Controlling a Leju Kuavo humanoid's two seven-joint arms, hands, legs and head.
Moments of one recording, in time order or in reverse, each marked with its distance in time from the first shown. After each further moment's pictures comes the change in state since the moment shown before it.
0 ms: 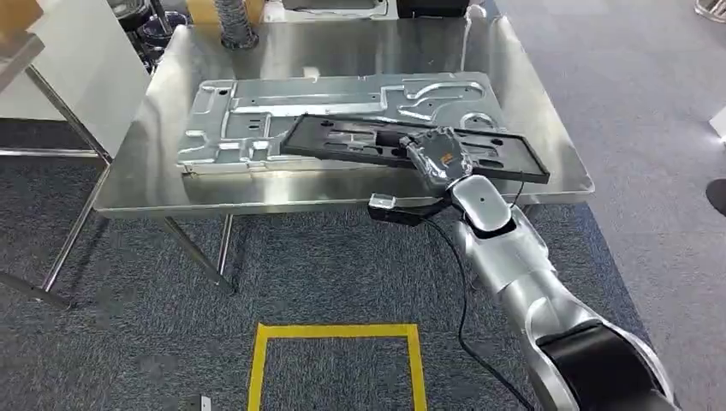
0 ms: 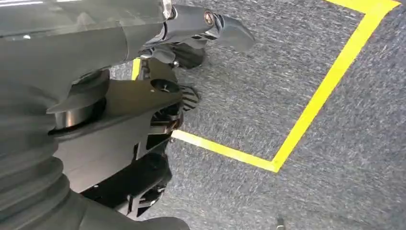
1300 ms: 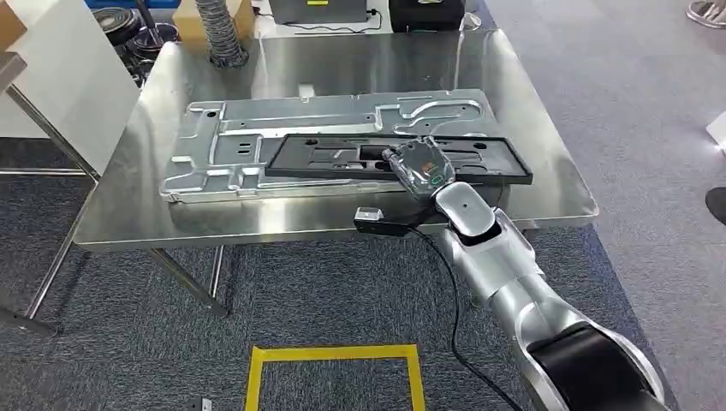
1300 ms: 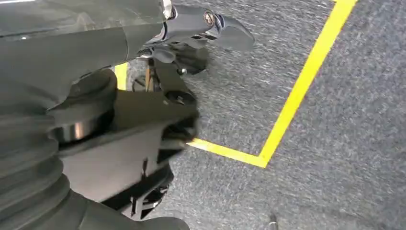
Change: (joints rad) left arm 0.006 0.003 -0.024 0.000 -0.010 0.010 0.000; right arm 0.017 0.013 0.066 -0.021 0.007 0.052 0.012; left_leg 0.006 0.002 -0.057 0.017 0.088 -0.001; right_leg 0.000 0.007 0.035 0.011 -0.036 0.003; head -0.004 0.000
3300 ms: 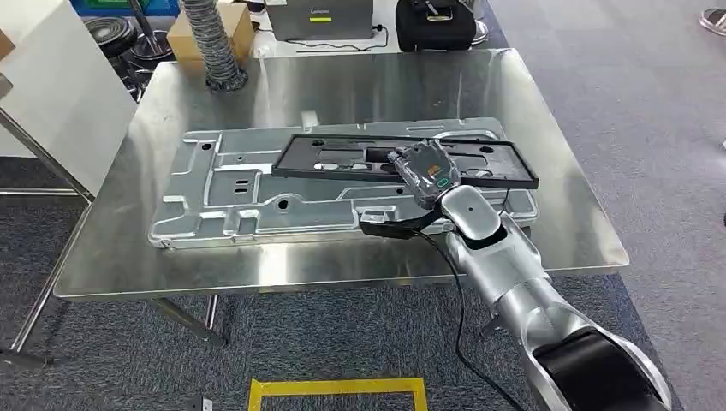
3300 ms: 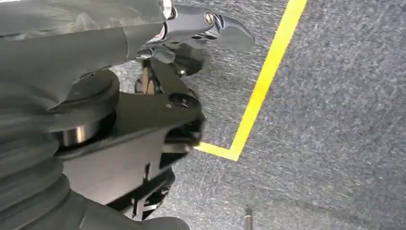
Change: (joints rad) left arm 0.000 0.002 -0.003 0.001 -0.001 -0.002 -0.002; right arm 0.019 -0.024 0.014 -0.023 -0.011 0.001 0.007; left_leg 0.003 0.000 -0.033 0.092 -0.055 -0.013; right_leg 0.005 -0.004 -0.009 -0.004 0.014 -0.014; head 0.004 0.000
